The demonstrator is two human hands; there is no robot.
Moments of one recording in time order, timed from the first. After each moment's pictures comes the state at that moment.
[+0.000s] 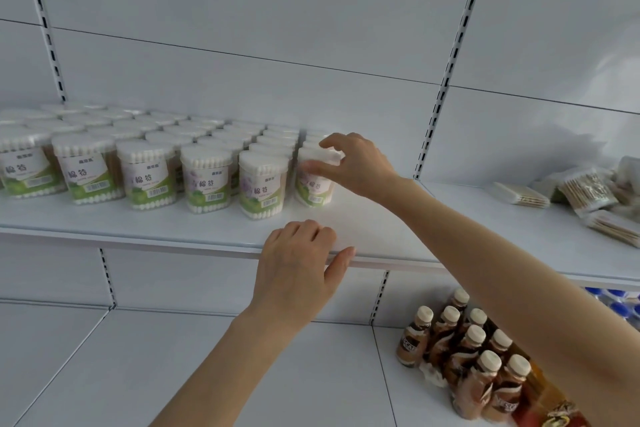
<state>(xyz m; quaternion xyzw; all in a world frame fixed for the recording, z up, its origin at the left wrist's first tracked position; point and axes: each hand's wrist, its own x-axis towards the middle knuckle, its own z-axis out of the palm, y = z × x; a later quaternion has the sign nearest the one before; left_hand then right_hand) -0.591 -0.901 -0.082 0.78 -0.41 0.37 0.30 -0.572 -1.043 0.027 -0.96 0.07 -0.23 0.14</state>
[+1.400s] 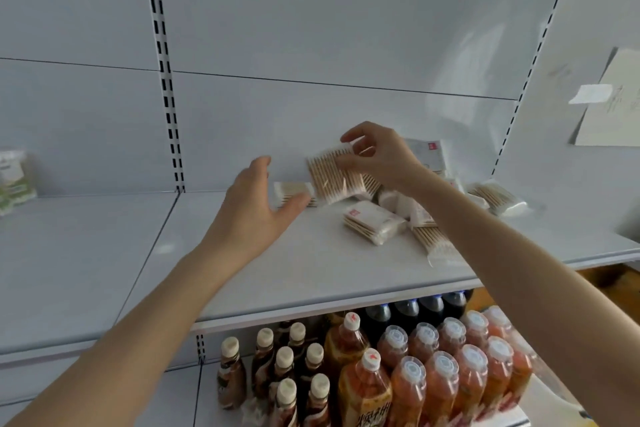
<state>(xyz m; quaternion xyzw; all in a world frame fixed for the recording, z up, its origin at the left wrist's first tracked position) -0.706 -1.244 0.002 0.78 -0.42 0.11 0.45 -0.779 -1.438 0.051 -0.89 0.13 -0.32 0.29</state>
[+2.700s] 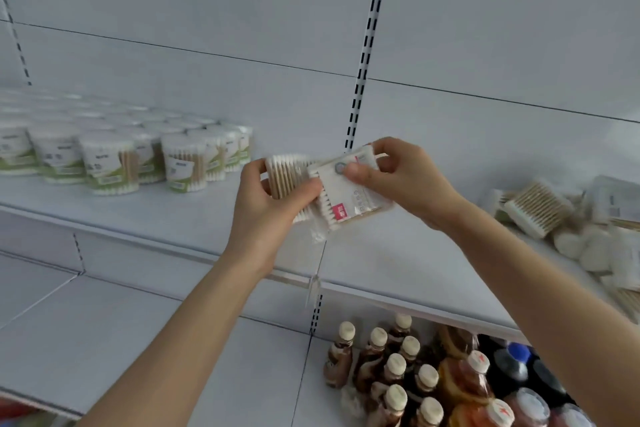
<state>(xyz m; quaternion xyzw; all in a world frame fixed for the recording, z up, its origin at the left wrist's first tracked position) -0.682 -1.096 -0.011 0.60 -0.14 0.08 0.79 -0.712 -1.258 0.043 -0.85 -0.06 -0.18 0.49</state>
